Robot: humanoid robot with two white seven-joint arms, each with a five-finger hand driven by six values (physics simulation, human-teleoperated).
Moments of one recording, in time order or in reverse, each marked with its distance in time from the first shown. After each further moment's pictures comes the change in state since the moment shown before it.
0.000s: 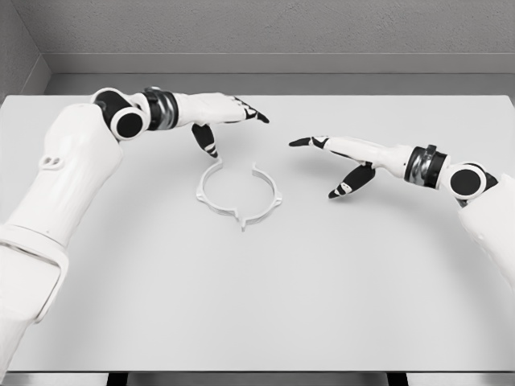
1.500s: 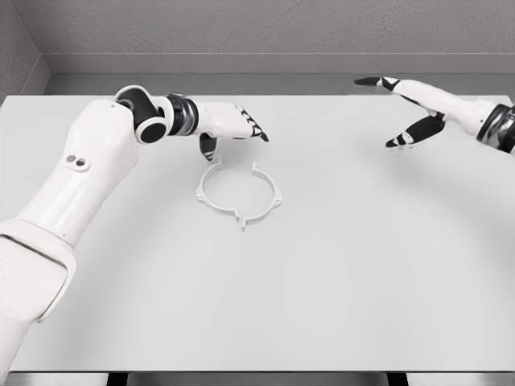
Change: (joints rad) left arm -0.018 -0.014 -0.123 -0.055 -0.209 0.000 0.000; right arm -0.078 -0.117 -0.195 -0.004 -0.014 0.000 0.000
